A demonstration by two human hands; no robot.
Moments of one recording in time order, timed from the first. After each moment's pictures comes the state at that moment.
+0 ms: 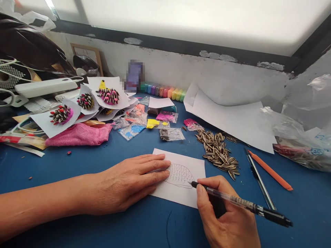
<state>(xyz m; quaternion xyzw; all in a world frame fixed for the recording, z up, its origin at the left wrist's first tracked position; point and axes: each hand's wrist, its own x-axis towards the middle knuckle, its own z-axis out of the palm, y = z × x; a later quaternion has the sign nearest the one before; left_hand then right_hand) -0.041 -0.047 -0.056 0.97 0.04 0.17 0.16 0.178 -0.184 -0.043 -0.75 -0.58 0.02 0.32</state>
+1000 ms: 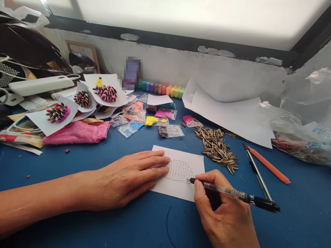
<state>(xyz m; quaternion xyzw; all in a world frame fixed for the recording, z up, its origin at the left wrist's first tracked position) -0.040 -0.046 -0.056 0.97 0.05 0.16 0.17 0.175 -0.181 -0.042 -0.75 -0.59 0.00 0.29</state>
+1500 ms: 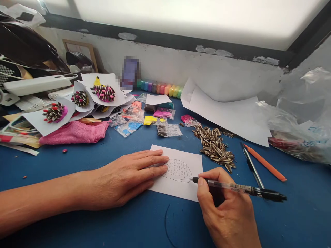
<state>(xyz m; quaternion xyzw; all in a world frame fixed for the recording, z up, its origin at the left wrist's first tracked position) -0.042 -0.046 -0.057 0.97 0.05 0.16 0.16 0.177 -0.179 -0.039 -0.79 -0.55 0.02 0.28</state>
